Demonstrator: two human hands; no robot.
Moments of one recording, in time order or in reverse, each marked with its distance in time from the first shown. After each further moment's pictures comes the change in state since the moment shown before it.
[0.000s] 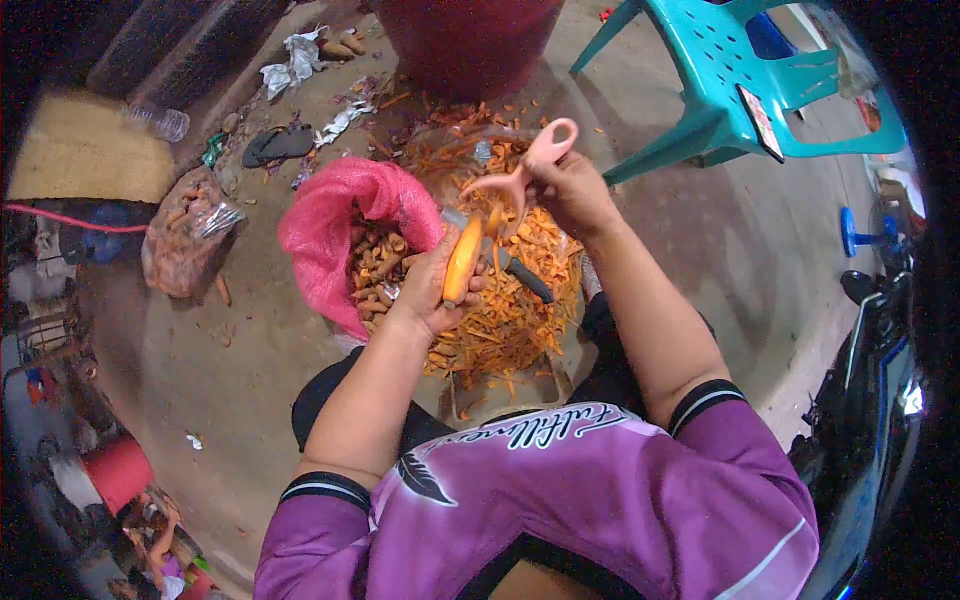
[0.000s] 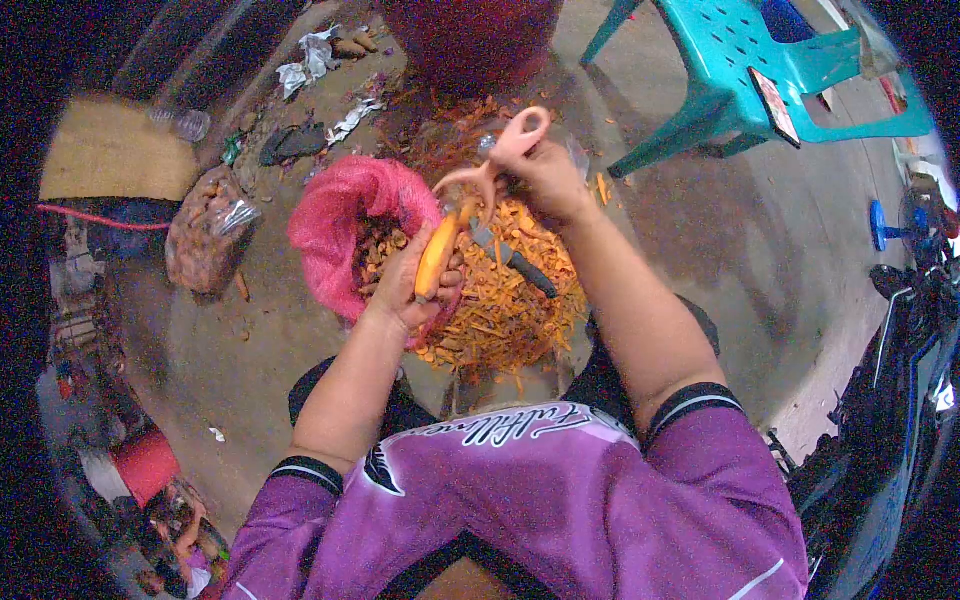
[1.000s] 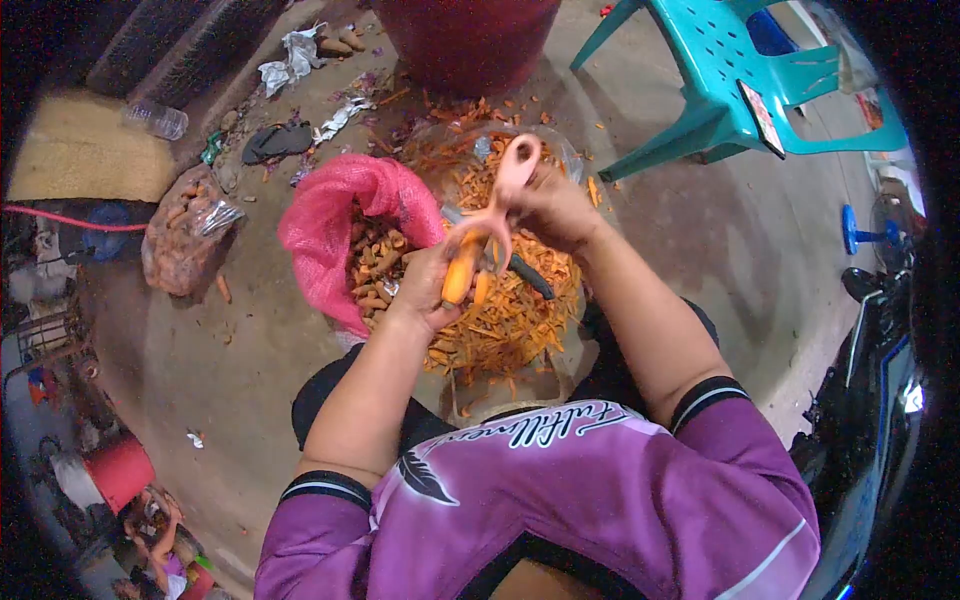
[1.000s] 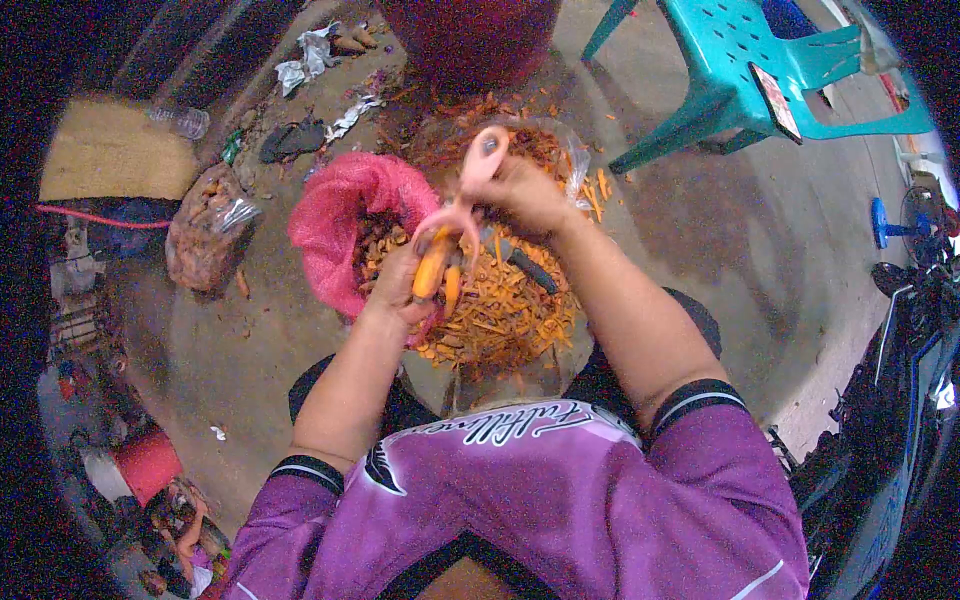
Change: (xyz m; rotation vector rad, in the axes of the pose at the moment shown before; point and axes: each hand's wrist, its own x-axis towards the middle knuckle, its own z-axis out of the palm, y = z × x) left_hand -0.005 -0.008 0.044 0.230 0.329 0.245; right_hand -0.003 0.023 0.008 -0.051 -0.240 0.034
